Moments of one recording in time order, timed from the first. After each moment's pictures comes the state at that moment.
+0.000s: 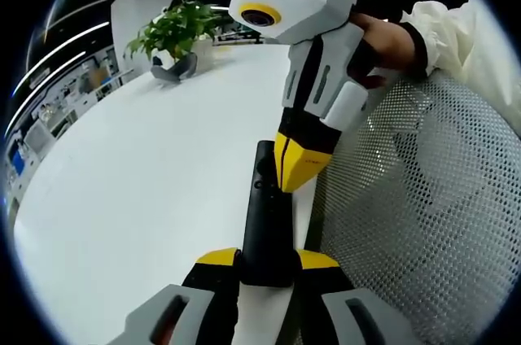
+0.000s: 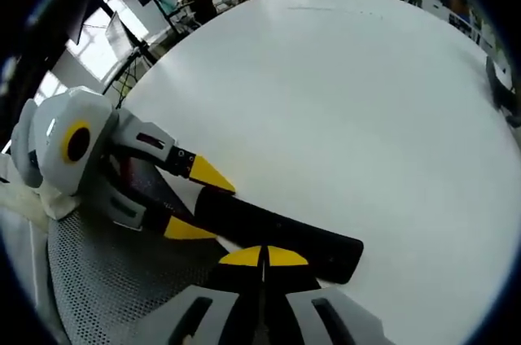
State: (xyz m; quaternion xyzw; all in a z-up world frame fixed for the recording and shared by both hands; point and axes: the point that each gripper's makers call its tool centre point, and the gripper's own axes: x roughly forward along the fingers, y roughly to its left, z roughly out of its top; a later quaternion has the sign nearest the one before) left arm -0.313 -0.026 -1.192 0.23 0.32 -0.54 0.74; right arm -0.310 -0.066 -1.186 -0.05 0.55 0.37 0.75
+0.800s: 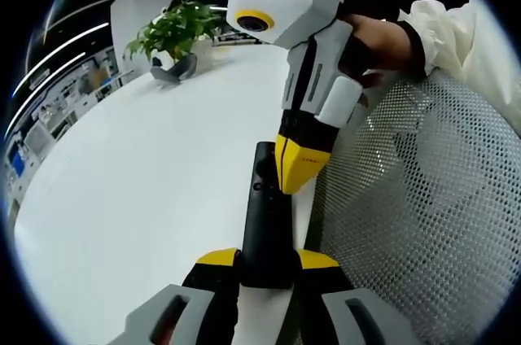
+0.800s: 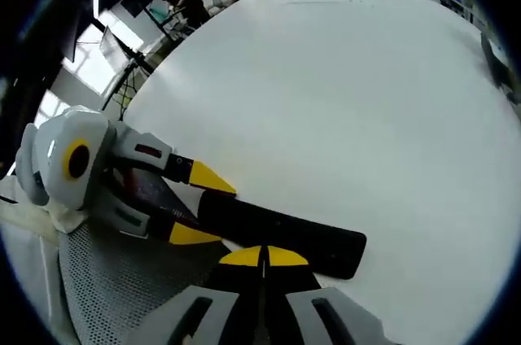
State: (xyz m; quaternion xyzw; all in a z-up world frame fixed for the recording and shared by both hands) left arm -0.313 -0.027 -1.192 0.23 0.32 -0.54 0.74; right arm -0.311 -0.066 -1.185 -0.01 0.57 0.37 0.74
